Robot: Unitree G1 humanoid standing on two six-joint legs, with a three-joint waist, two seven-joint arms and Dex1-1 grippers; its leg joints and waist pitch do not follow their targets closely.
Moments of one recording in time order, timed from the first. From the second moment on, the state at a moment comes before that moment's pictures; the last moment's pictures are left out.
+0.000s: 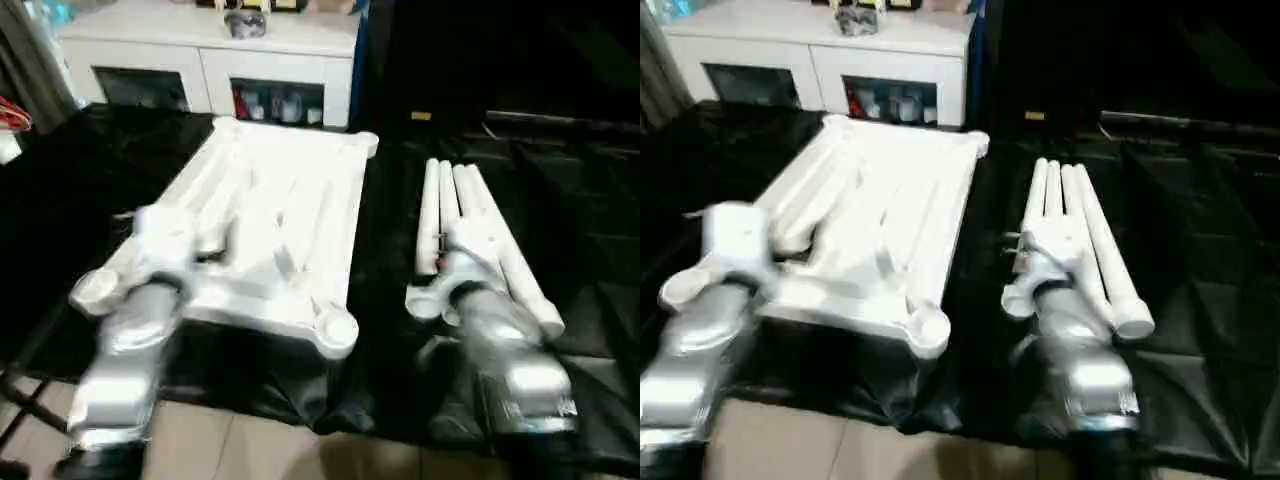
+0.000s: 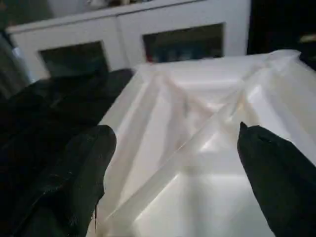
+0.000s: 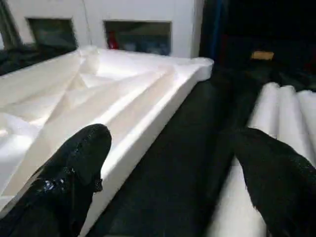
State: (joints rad) left arm -0.18 0.23 0.12 -0.16 -0.02 0.42 -0.09; right arm -0.27 -0.06 0.04 -0.02 0.11 0.39 0.16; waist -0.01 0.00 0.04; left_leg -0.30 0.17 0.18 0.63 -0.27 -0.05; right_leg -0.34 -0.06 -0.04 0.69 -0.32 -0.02
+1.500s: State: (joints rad) left arm -0.47 0.58 -0.34 0.28 -0.06 0.23 -1.11; right arm -0.34 -0.51 0.25 -0.07 0.25 0.44 1.01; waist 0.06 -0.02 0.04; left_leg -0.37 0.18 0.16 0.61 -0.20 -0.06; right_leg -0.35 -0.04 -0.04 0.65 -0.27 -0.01
